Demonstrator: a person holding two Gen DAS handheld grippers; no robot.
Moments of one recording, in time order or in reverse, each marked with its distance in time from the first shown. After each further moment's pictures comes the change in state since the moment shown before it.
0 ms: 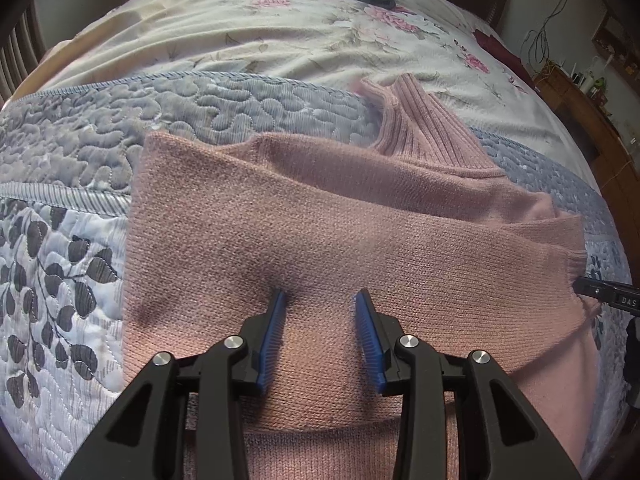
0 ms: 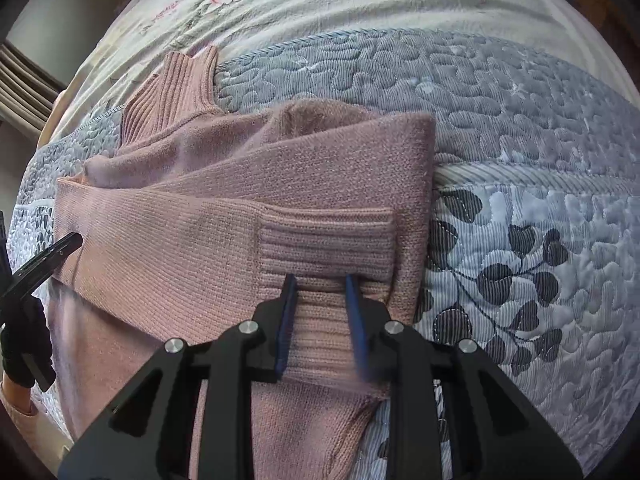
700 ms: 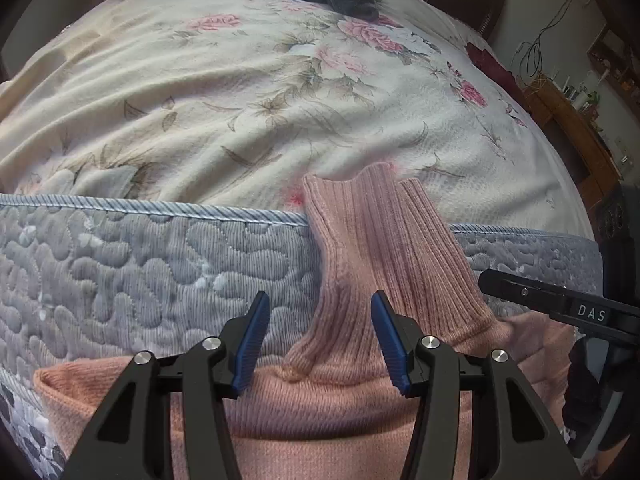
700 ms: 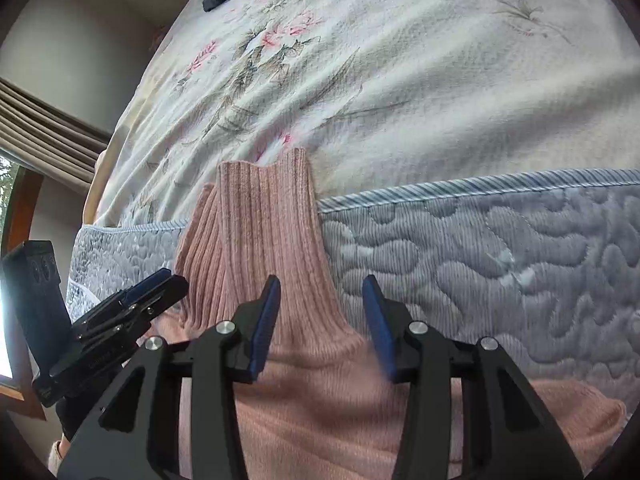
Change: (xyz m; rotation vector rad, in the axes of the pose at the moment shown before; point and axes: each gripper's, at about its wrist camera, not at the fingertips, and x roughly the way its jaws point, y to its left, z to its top) left arm 0.077 -0.043 0.135 -0.003 -0.019 -0.085; right arm 0.086 0.062 0.168 0.072 -0.042 0.300
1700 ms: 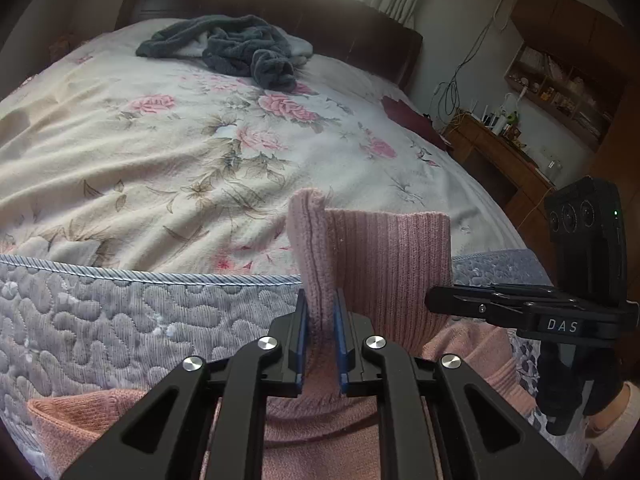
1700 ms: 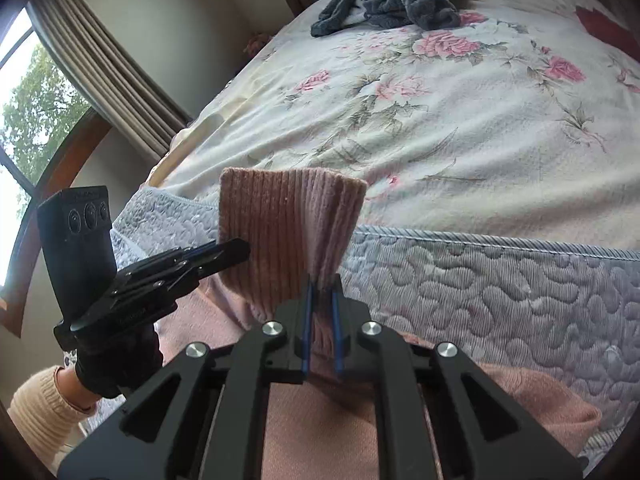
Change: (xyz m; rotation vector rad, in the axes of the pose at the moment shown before) left arm -0.072 -0.020 -0.027 0.144 -0.251 -0.259; right arm -0.072 0.056 -0.042 -0.325 -0.149 0.121
